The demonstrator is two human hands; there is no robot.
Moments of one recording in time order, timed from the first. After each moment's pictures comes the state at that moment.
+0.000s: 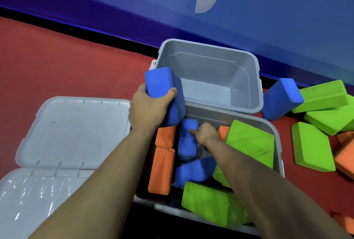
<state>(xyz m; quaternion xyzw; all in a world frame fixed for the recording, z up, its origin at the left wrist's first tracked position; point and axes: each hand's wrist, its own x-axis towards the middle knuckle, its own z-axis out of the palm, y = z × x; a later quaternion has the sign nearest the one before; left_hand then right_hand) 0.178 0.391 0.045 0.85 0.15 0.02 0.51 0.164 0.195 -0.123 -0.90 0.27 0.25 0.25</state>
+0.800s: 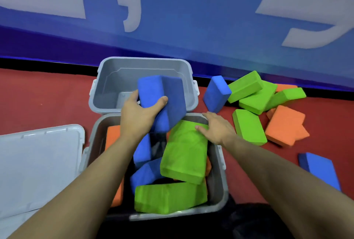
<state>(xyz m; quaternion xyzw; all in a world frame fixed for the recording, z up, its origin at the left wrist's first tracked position) 0.124 0.261 0.086 0.80 -0.04 -0.04 0.60 0.050 0.005 0.005 -0.97 0.18 0.11 0.12</state>
